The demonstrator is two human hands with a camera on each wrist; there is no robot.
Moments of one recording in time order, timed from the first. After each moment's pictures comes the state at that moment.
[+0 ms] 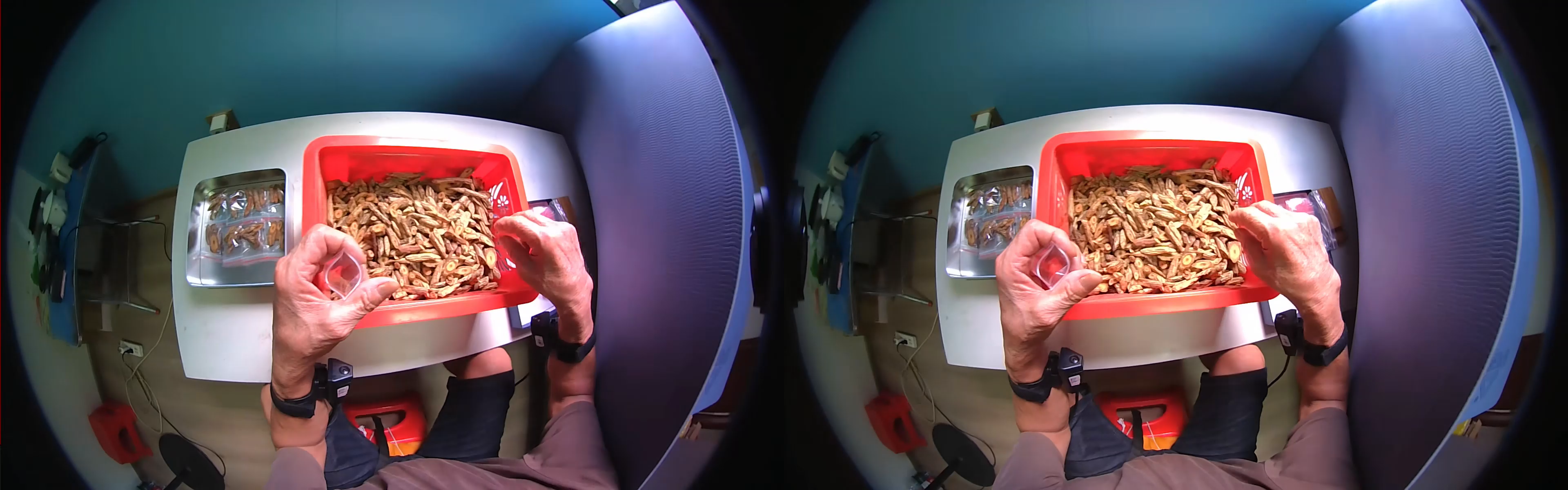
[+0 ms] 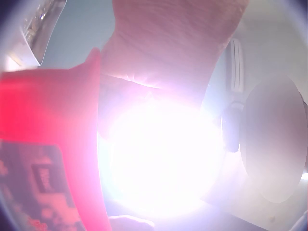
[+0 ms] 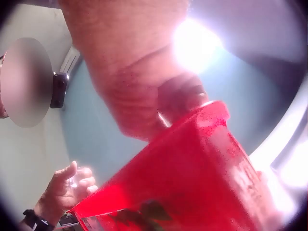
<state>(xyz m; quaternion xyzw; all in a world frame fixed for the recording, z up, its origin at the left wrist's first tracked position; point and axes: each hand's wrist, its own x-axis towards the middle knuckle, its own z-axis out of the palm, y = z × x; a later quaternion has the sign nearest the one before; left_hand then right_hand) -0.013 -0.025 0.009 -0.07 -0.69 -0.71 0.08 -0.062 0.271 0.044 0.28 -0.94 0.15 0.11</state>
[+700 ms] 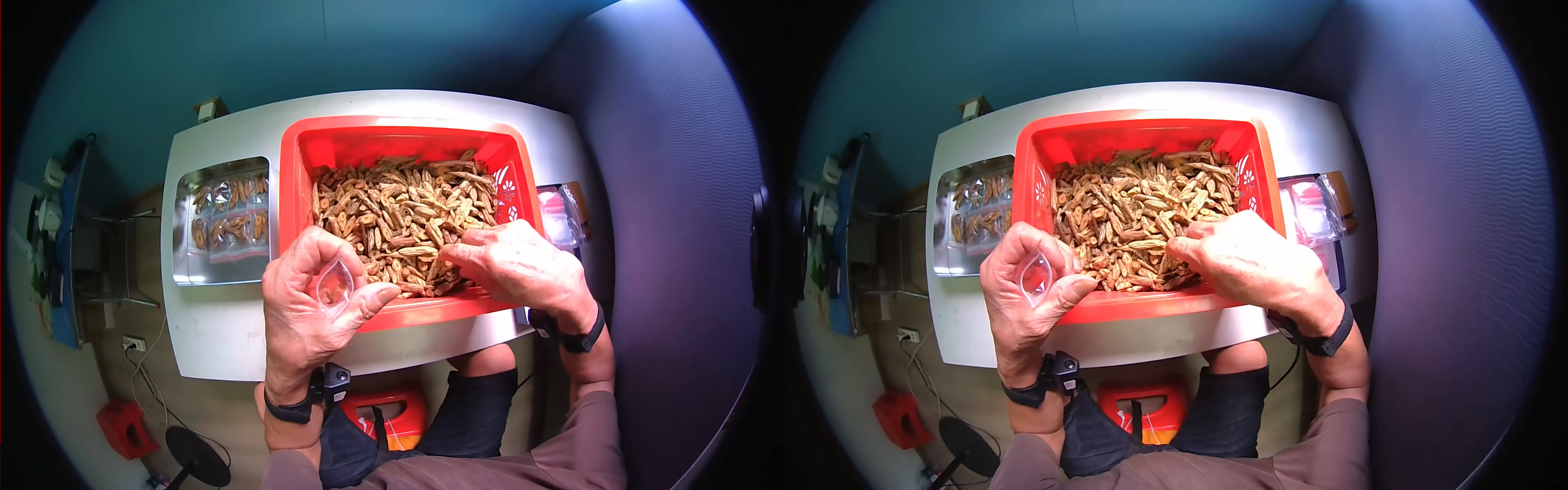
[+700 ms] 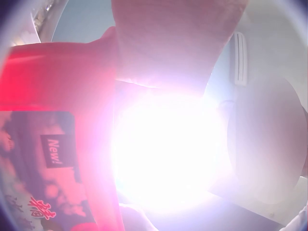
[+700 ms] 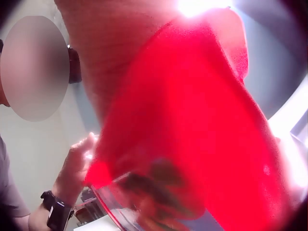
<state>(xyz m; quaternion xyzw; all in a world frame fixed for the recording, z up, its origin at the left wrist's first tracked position) -0.015 -0.012 0.003 -0.07 -0.69 -0.72 0.08 -0.075 0.247 0.036 0.45 -0.87 0.13 -0.14</state>
